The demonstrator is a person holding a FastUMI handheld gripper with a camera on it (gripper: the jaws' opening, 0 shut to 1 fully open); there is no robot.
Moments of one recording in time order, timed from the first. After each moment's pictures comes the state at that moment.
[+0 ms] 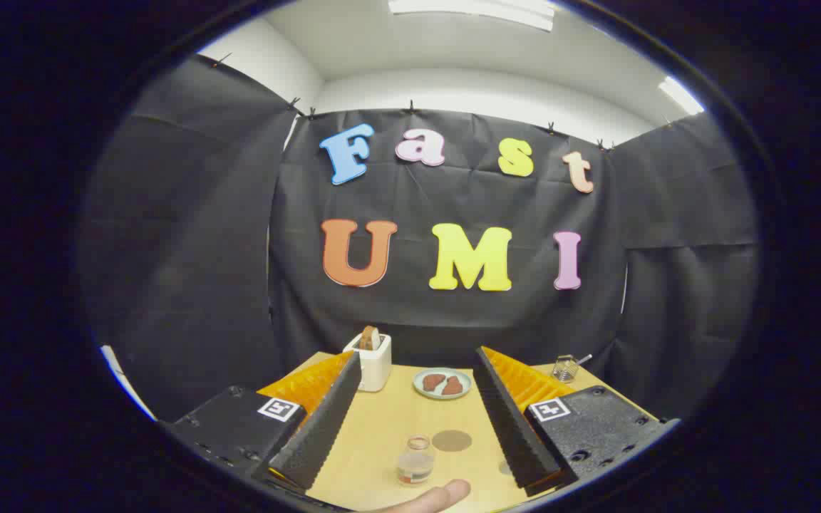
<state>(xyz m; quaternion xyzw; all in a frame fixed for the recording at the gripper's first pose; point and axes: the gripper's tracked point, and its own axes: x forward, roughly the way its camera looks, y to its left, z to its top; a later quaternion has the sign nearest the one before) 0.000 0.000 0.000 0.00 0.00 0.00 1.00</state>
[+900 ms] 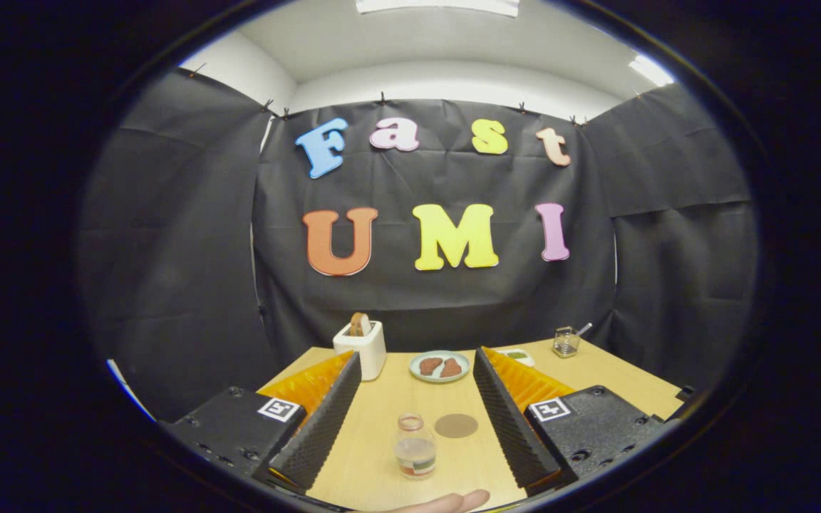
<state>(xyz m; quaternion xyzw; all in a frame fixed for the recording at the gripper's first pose) 0.006 -0.030 -0.072 0.05 0.01 -0.03 1.00</state>
